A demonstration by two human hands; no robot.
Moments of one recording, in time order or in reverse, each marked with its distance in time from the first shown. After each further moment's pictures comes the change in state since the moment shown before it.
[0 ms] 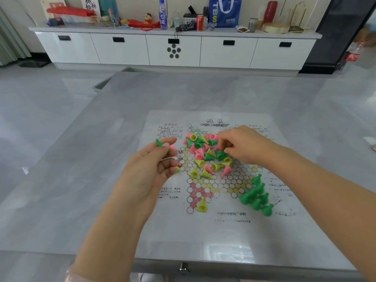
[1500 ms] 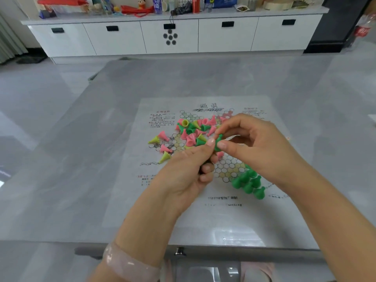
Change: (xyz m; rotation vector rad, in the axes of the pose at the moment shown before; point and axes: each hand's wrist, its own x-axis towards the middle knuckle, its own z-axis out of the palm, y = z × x) left_hand -0.015 -0.036 0.057 -0.001 -0.228 -0.278; right_hand -0.080 -0.023 0.003 1.030 0.315 -0.082
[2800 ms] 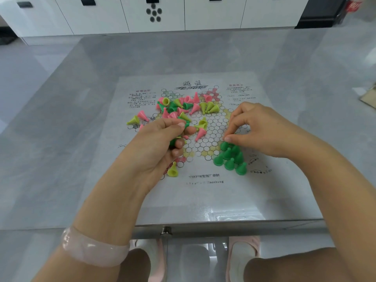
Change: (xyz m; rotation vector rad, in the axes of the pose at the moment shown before) left_hand 0.002 0.005 -0.007 0.207 0.136 0.078; right_hand -0.004 0.027 -0.038 -0.711 -0.183 0.178
